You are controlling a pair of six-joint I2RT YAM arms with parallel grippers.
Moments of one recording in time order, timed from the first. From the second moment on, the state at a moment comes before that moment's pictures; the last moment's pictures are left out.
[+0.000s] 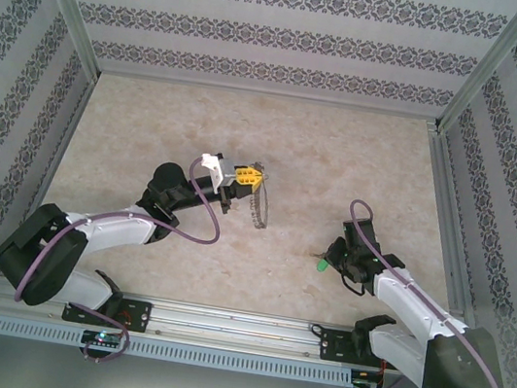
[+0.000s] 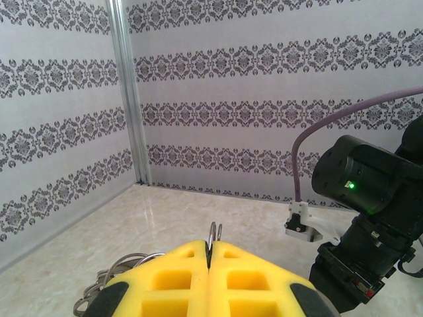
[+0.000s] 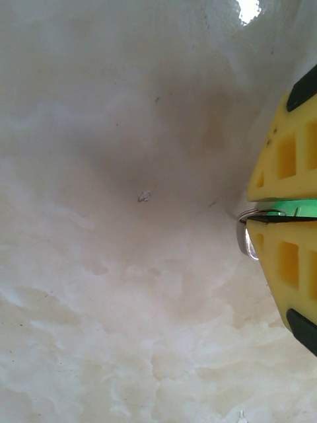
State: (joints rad) left arm -0.56 1.38 0.57 0.99 0.57 0.00; right arm 0.33 1.05 0.38 -0.40 -0.01 0.87
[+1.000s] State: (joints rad) left arm -0.56 1.40 0.57 1.01 0.58 -0.01; right arm 0.33 1.07 0.38 -0.38 -0.02 0.84
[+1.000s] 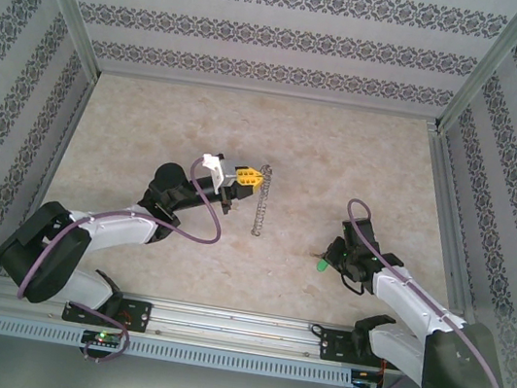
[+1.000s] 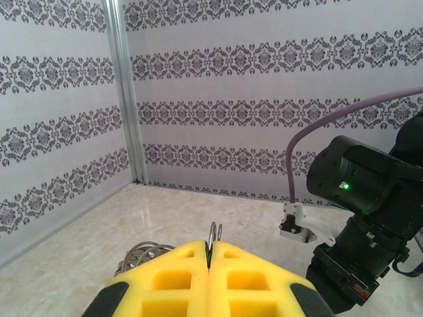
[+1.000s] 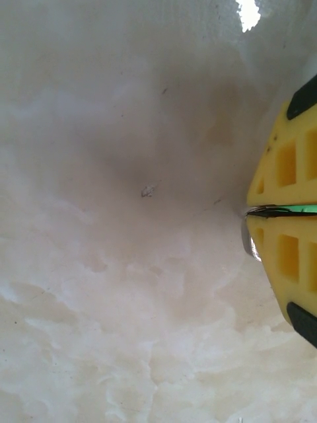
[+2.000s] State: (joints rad) left arm -0.59 1.40 0.63 0.86 0.59 -0.01; right arm 0.29 0.87 0.48 0.02 -0.46 0.48
